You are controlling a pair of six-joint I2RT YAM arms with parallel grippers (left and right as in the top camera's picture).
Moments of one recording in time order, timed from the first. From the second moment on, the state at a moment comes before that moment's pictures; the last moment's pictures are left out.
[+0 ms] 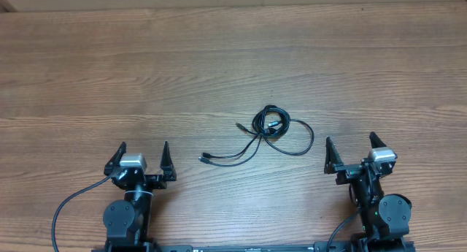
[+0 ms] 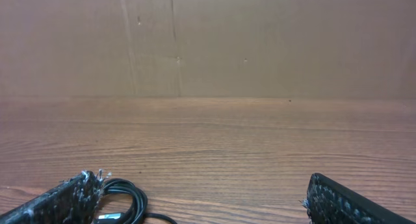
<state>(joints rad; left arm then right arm) -0.01 0.01 0.01 -0.08 0.00 -0.08 0.09 0.01 0.02 -0.04 -0.04 0.05</state>
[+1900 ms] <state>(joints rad) -0.01 0.02 0.10 -0.08 0.06 -0.08 0.09 0.01 0.02 -0.03 -0.04 0.05</state>
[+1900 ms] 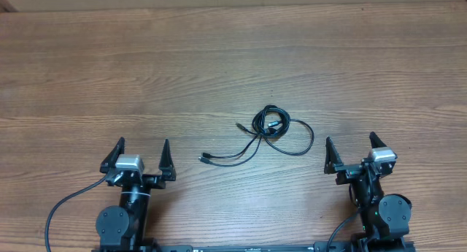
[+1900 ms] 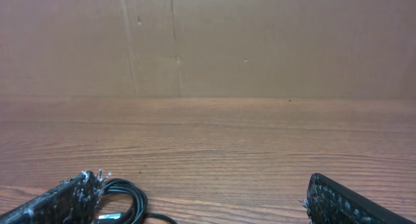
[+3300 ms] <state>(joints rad) -0.01 0.90 0.71 -0.46 0.70 -0.09 0.09 0.01 0.02 -0.03 -0.04 0.05</state>
